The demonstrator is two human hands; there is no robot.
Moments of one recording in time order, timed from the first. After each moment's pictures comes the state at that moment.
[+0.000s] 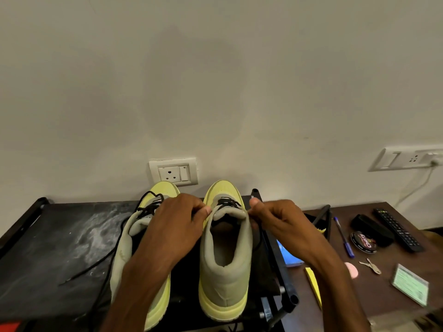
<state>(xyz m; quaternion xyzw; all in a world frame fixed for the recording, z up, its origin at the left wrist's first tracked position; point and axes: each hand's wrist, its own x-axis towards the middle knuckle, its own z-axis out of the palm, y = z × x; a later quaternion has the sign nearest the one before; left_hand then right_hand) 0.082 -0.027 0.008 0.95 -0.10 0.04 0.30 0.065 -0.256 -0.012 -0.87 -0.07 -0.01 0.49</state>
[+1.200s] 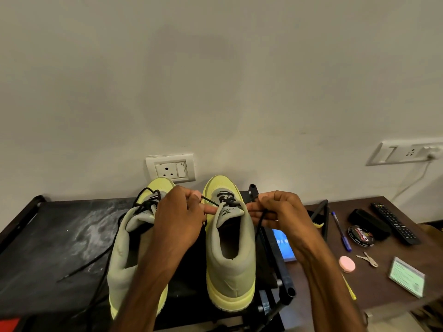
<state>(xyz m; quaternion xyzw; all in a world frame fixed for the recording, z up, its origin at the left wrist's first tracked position) 0.084 -0.047 0.002 0.85 0.06 0.04 0.52 0.070 -0.245 -0.005 -0.65 0.13 0.02 0.75</state>
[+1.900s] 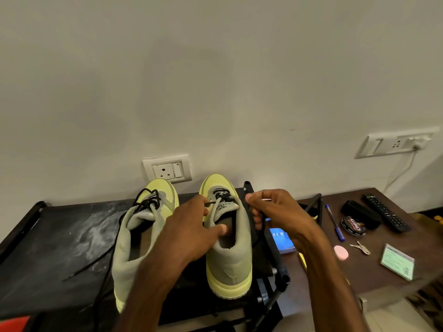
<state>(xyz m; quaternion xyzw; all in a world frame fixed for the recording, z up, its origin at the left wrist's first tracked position) 0.055 -0.049 0.014 0.94 -0.06 -0.10 0.31 0.061 -0.255 -0.006 -0.76 0.09 0.06 0.64</state>
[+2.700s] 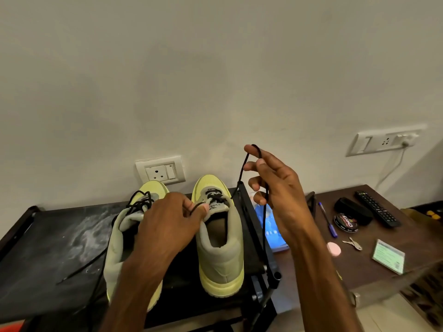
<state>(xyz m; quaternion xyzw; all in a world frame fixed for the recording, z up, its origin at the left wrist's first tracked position) 0.057 -0.045 0.017 0.95 -0.02 0.02 0.30 0.050 -0.249 0.022 -0.63 -0.02 -0.13 0.76</state>
